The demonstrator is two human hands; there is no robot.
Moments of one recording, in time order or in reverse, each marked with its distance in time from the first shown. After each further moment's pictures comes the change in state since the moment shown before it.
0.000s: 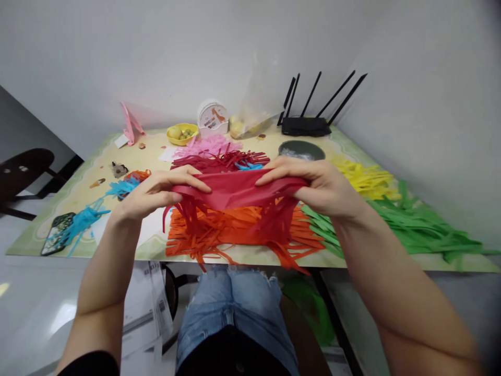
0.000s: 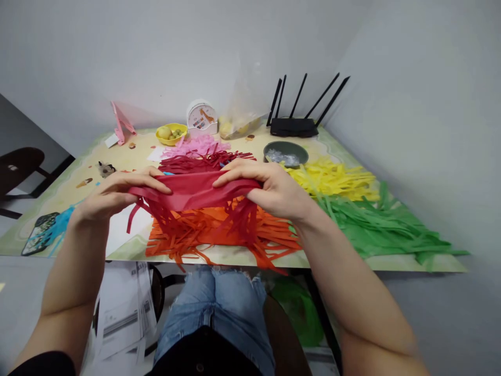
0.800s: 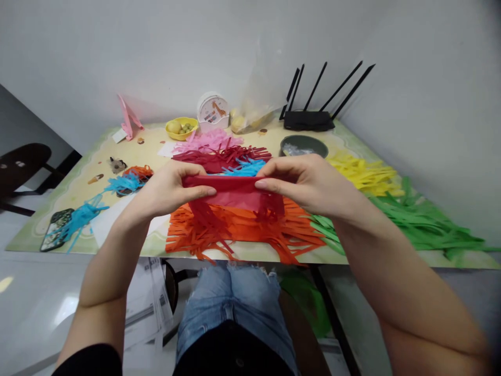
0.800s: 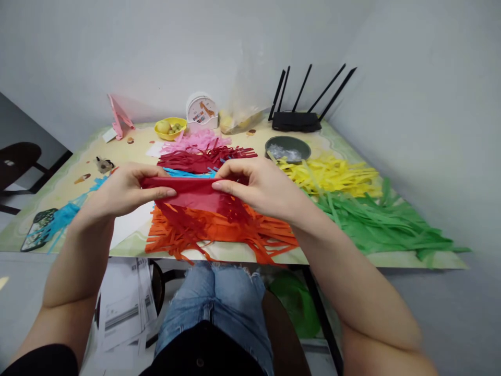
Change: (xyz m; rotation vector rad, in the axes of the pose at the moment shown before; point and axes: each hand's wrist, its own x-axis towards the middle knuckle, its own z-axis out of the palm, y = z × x) left_hand 0.018 0.014 0.025 0.202 0.043 -0.266; right_hand 0.012 -0.022 0.017 -0.010 -0.039 0.276
